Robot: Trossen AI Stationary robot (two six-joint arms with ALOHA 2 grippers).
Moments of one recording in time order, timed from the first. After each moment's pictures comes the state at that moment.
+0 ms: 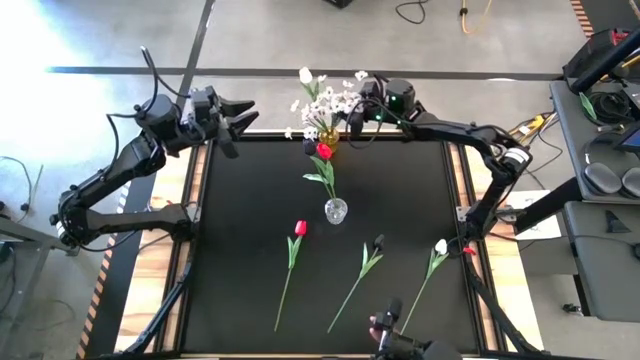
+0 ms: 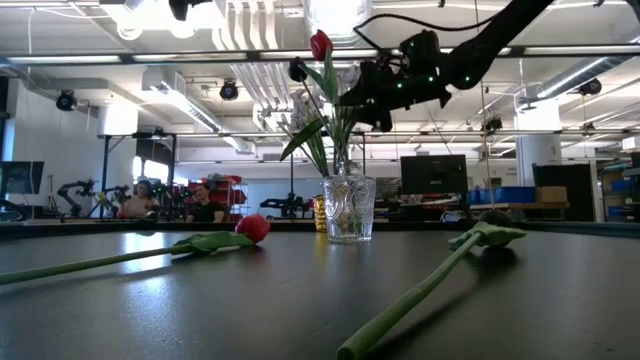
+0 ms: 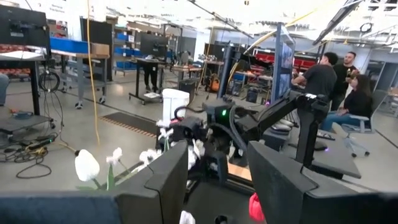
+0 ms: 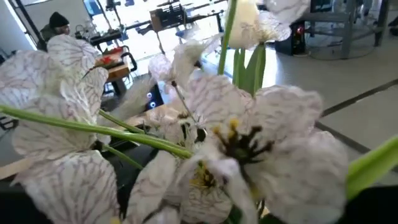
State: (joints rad) left arm 0.60 0.88 1.07 -0.10 0.18 -0.14; right arm -0.77 1.74 1.17 0.45 -0.47 0.16
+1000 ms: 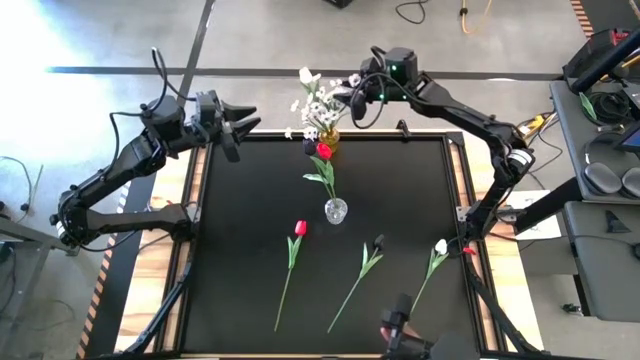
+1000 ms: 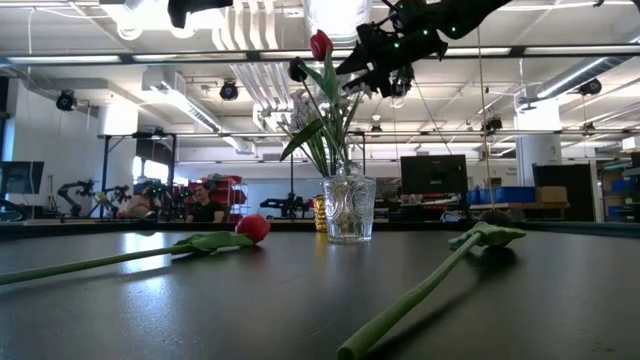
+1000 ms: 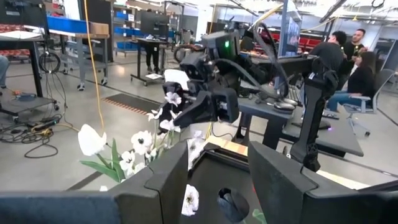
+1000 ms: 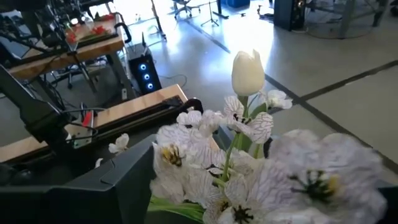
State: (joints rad) left arm 0.60 0.88 1.07 -0.19 0.18 -0.11; right arm -0.77 1.72 1.57 -0.15 -0.47 0.03
